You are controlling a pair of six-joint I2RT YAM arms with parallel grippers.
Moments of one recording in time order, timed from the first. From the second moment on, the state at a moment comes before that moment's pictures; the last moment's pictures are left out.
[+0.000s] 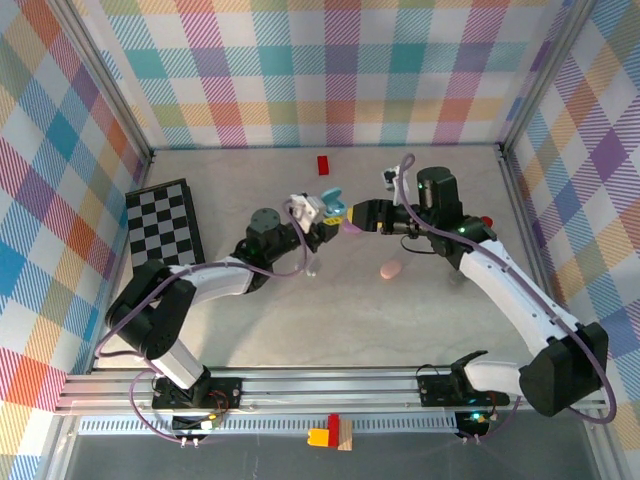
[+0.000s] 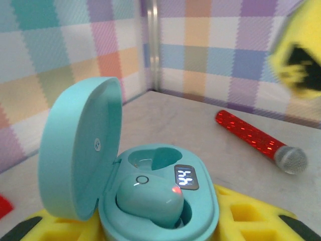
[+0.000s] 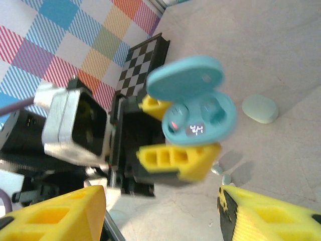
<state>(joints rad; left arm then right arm) -0.57 1.60 0.77 0.80 0.34 0.07 0.44 1.24 1.10 -0.36 -0.58 0.51</state>
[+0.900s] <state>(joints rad) -0.32 1.08 0.66 0.51 0.29 0.00 0.66 1.98 1.31 -0.10 -0.50 0.74</state>
